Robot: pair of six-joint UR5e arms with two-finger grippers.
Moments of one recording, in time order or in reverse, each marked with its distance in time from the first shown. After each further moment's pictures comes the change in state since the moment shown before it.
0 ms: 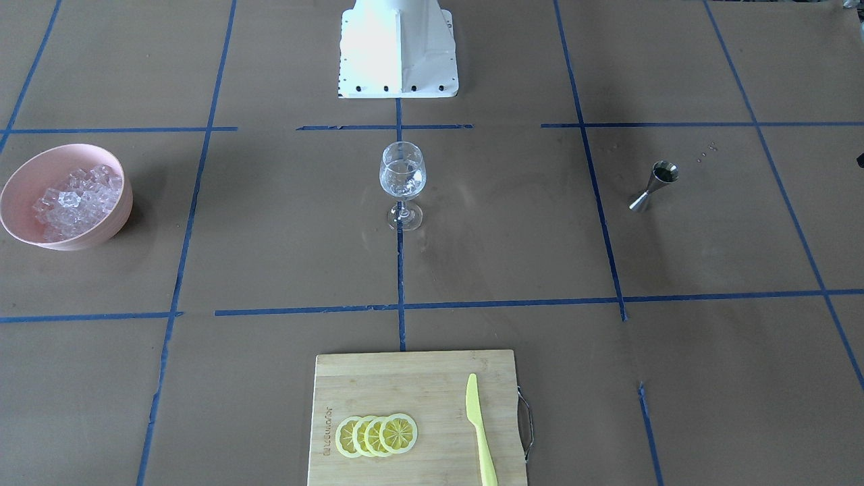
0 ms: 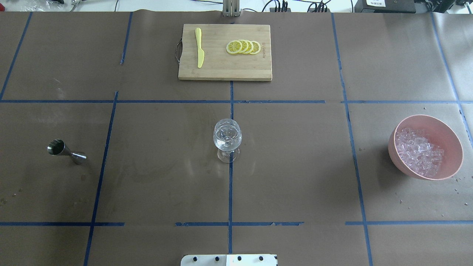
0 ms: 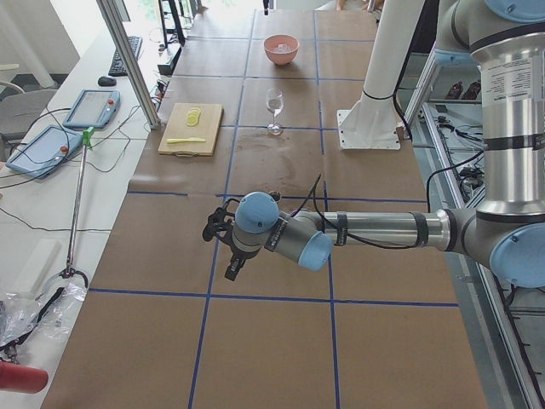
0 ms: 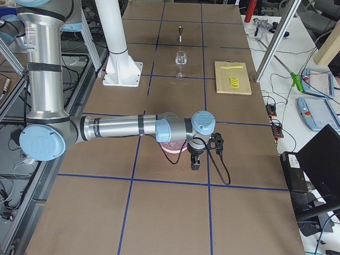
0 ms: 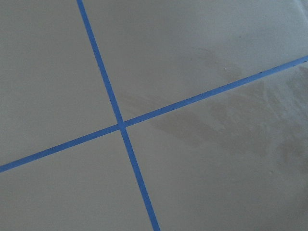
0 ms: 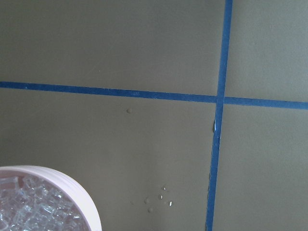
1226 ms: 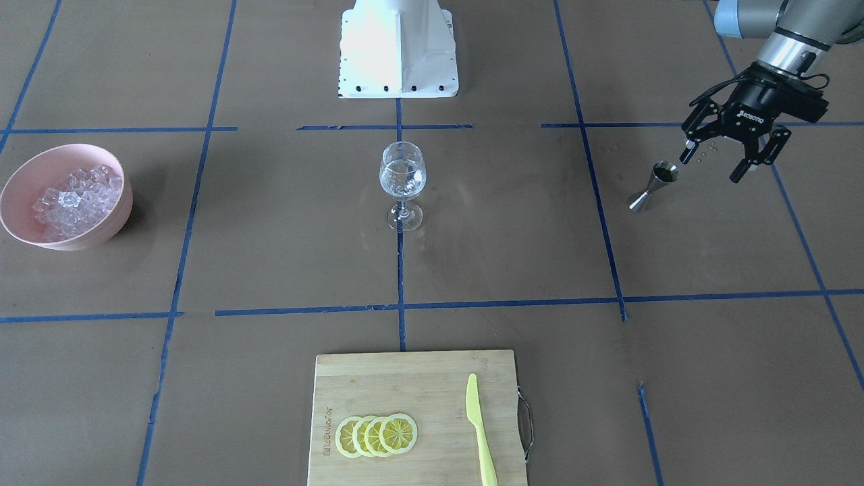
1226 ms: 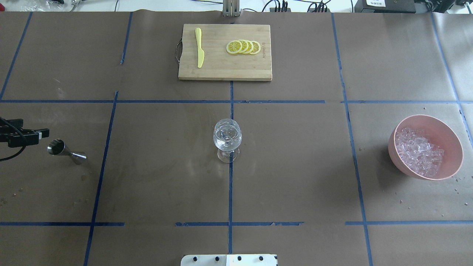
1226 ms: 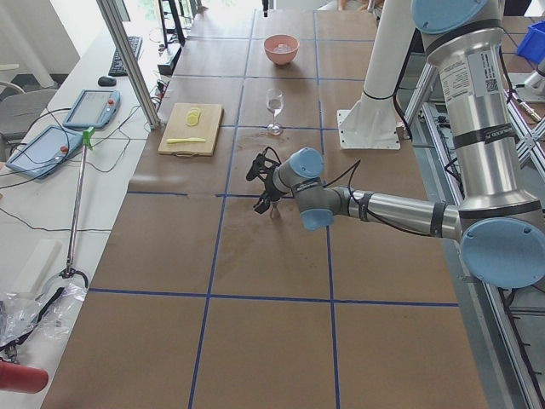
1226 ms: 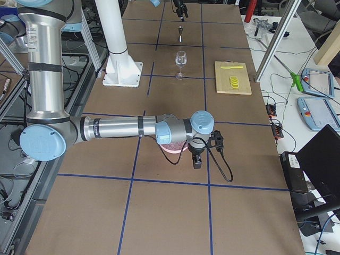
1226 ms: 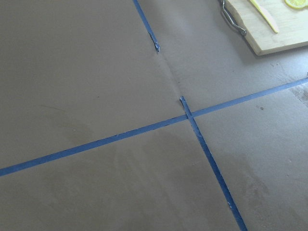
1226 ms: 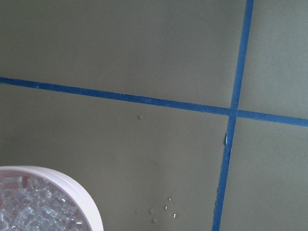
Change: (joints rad) left arm 0.684 0.157 -0.243 -0.580 0.665 -0.751; right arm -0.020 -0.005 -0.015 0.086 0.003 -0.007
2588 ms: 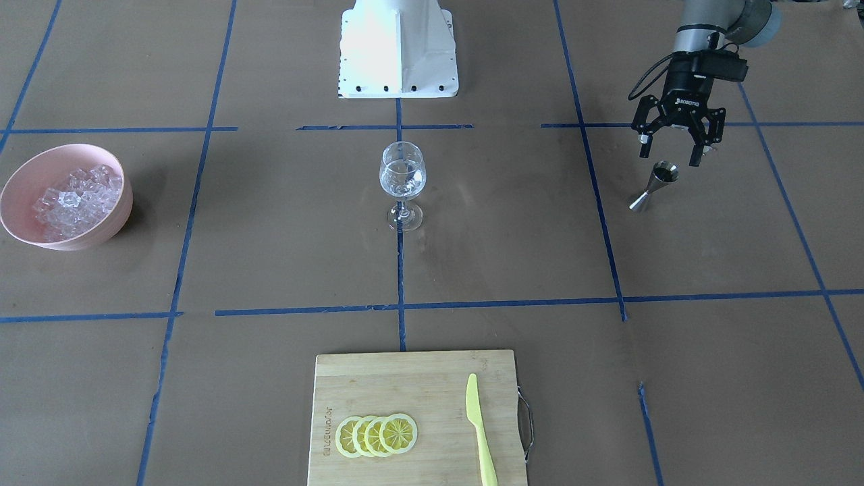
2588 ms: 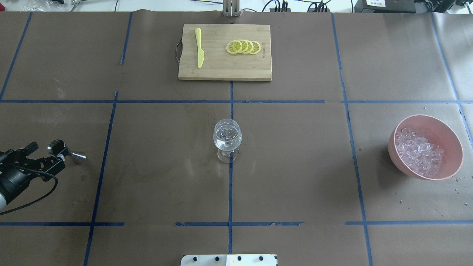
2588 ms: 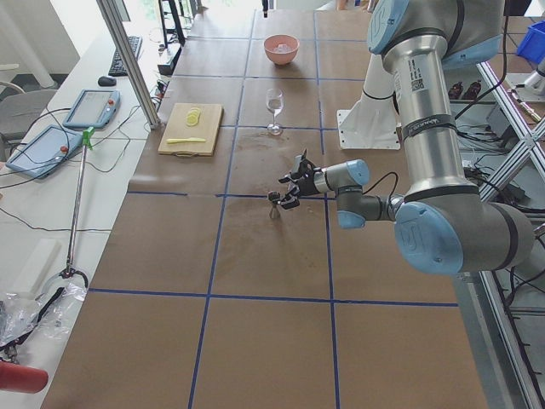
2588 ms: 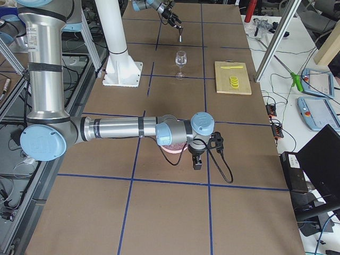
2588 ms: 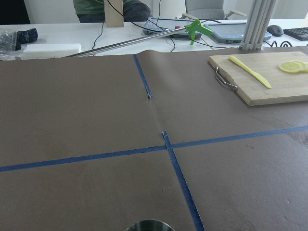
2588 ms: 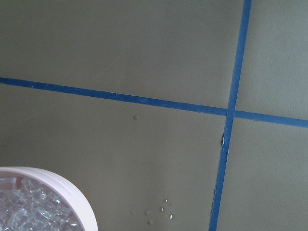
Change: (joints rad) left arm 0.581 0.092 0.031 -0.133 0.966 -0.308; right arm -0.001 0.002 -0.014 0.012 -0.005 -0.002
